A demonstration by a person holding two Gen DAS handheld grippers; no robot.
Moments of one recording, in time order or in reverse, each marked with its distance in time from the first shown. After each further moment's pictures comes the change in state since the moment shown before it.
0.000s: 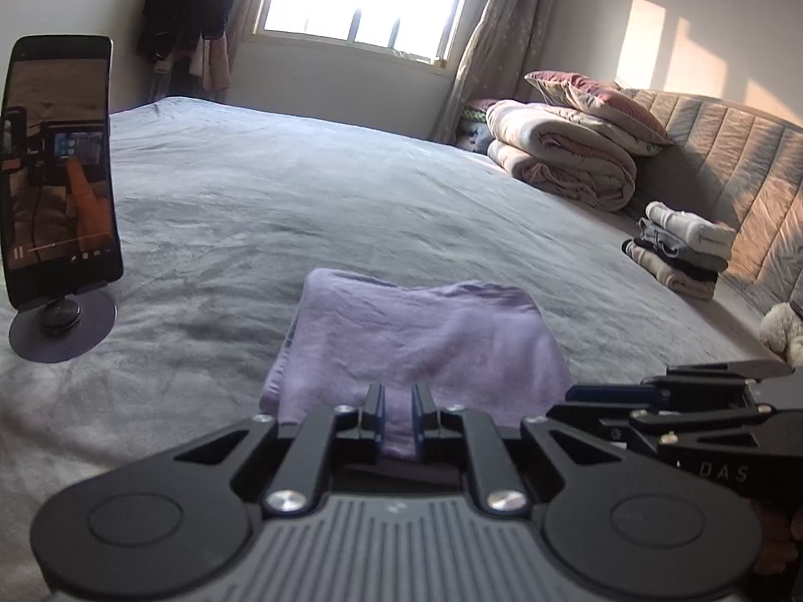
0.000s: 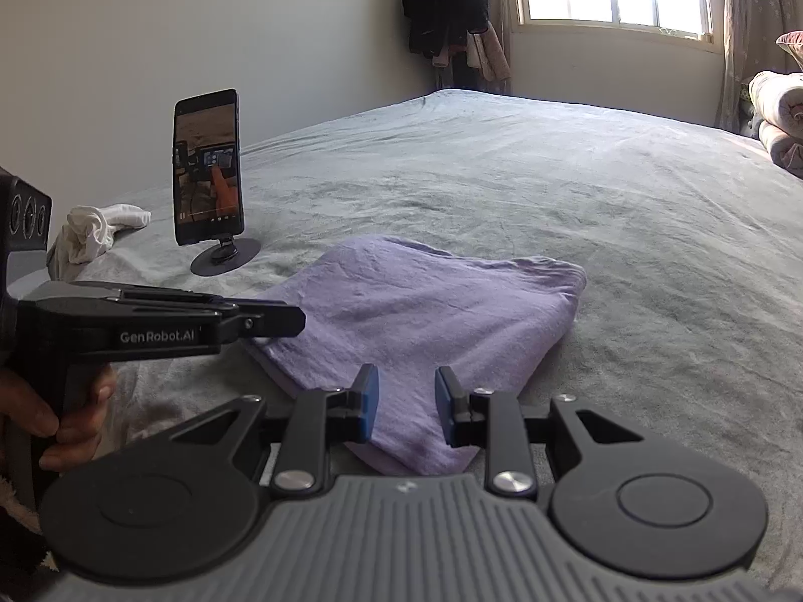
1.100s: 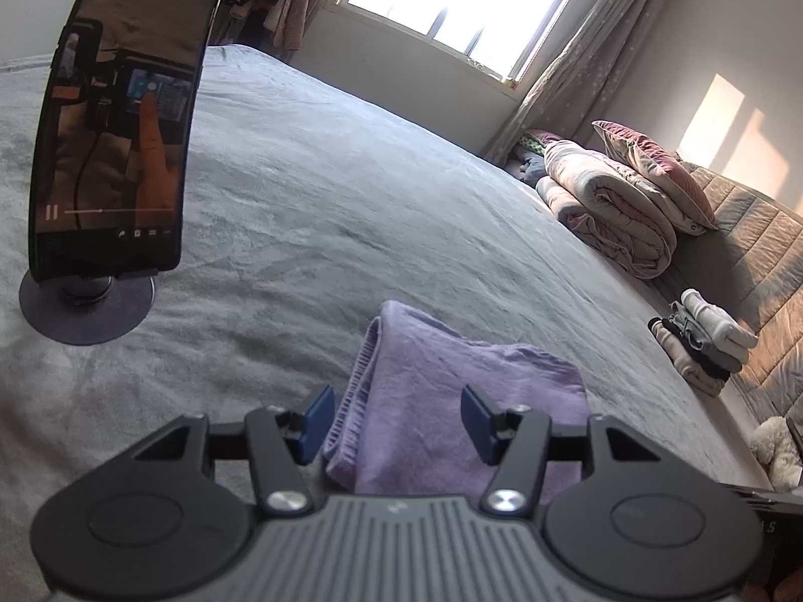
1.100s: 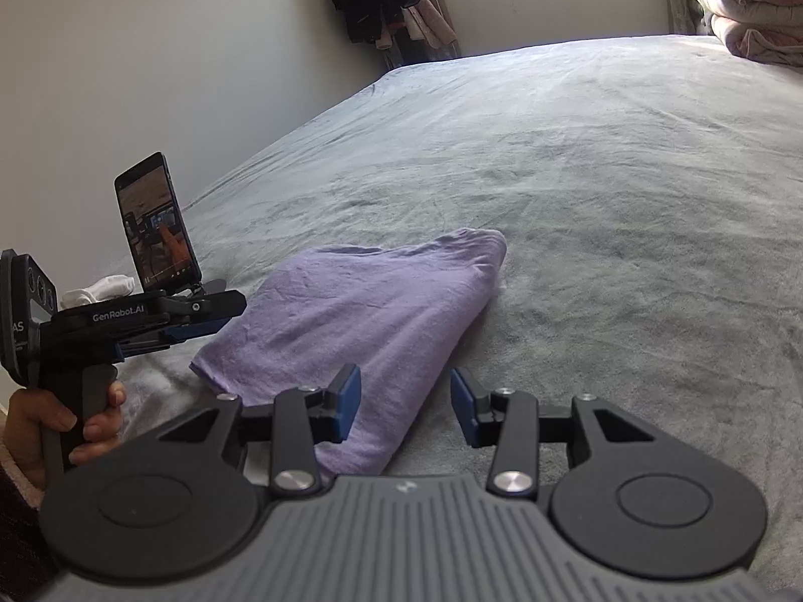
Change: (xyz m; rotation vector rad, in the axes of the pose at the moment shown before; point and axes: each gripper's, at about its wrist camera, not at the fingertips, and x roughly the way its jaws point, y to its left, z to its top) left arm 0.017 0.053 0.029 -0.289 -0.014 -0.019; right arm -0.006 -0.068 -0.001 0.278 0.045 0.058
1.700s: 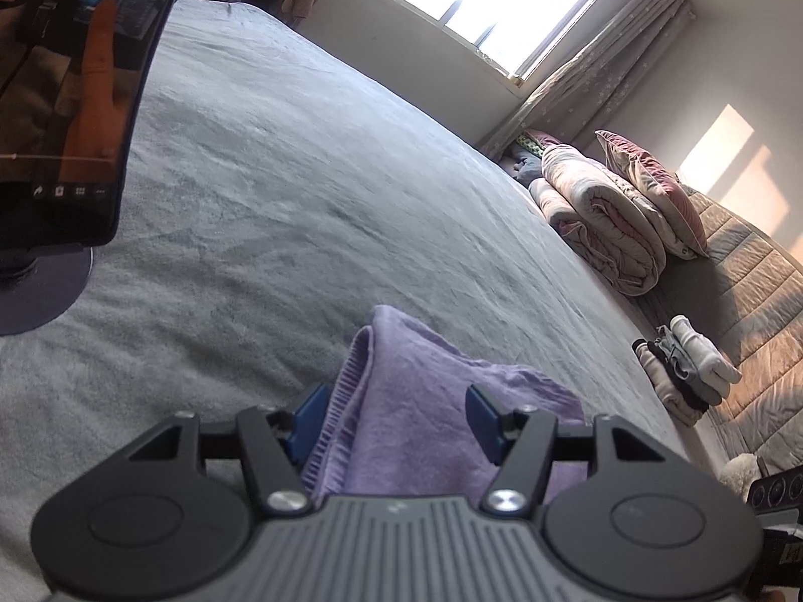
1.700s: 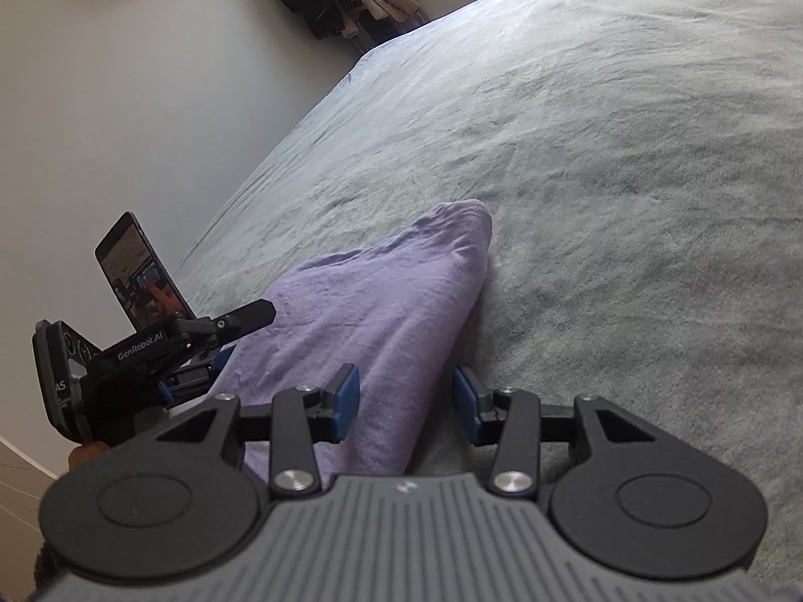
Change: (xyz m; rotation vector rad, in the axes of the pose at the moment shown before) left arm 0.044 0.011 0.011 -0.106 0.043 -0.072; right arm 0.037 -0.039 0.012 0.258 0.048 0.120
